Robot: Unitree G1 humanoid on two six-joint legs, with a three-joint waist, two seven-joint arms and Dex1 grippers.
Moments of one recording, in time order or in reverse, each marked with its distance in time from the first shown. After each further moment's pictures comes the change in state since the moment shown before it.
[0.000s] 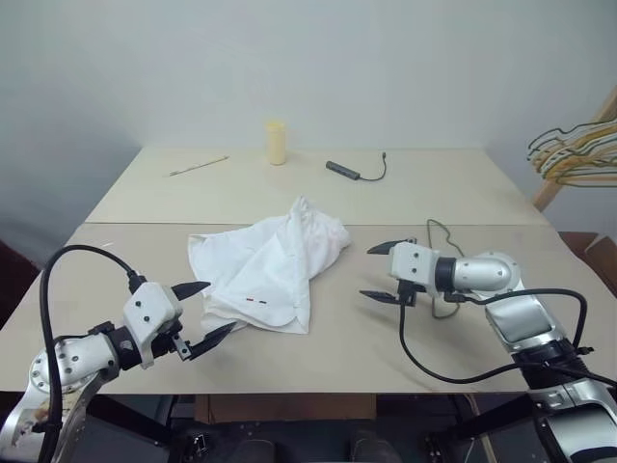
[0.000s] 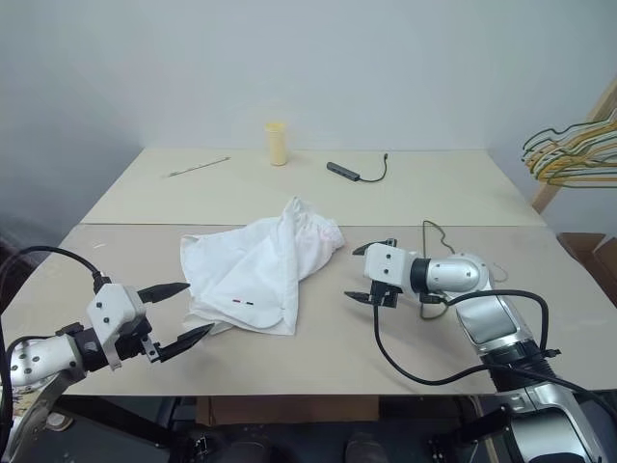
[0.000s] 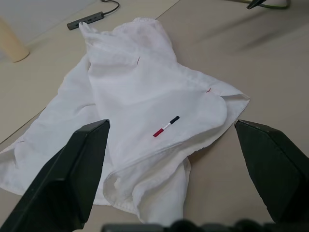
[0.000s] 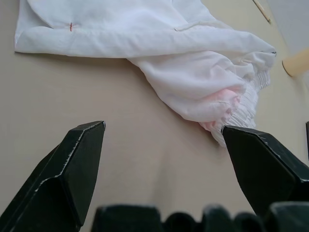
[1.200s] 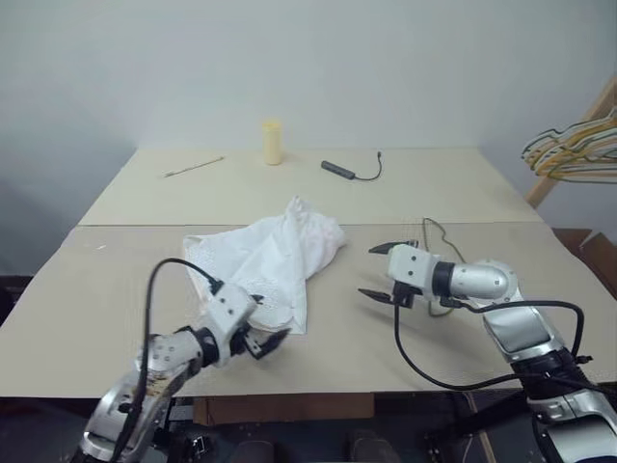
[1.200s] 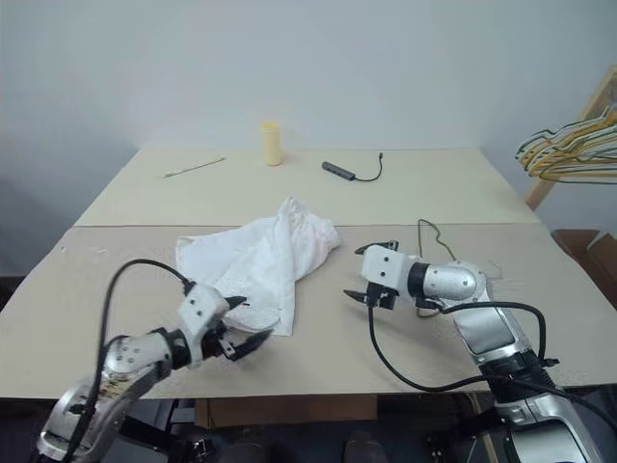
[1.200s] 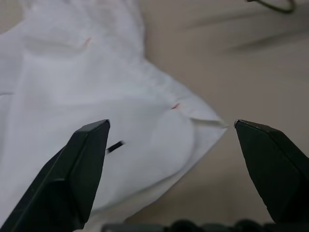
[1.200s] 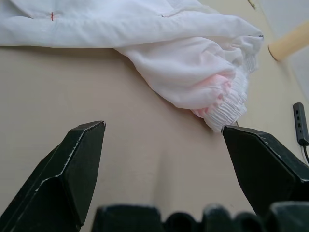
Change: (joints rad) left arm -0.198 -0.172 -0.425 -0.073 0.131 0.354 0.248; right arm 0.054 0.011 -0.007 -0.085 -0.031 0.075 -0.100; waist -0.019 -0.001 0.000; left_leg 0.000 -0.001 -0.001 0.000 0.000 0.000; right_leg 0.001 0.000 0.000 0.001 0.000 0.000
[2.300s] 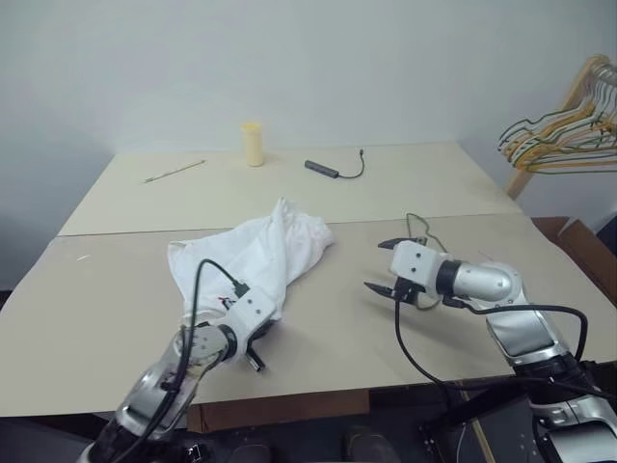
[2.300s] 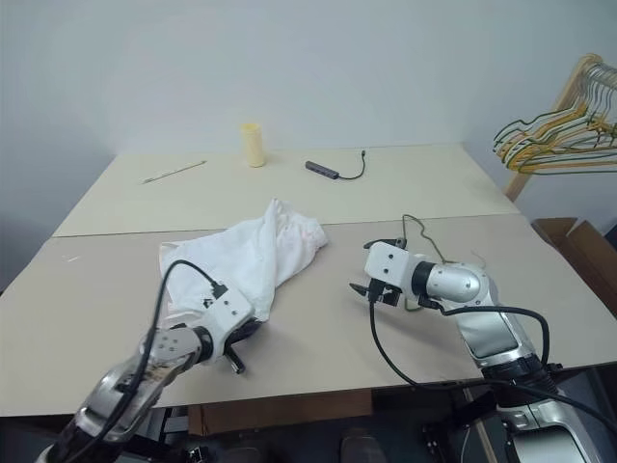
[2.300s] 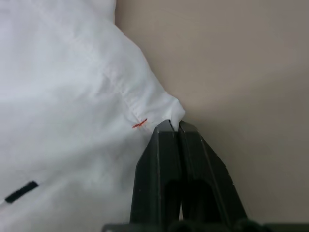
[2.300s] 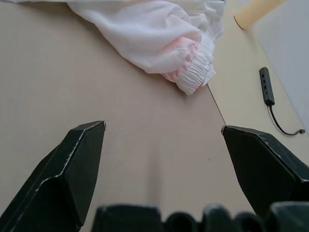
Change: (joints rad) left arm -0.089 -0.009 -0.067 0.031 0.145 0.218 0.077; right arm 0.020 0.007 -0.027 -0.025 -0.041 0.042 -0.055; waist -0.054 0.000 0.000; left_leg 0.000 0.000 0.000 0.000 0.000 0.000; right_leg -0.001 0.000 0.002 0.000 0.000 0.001
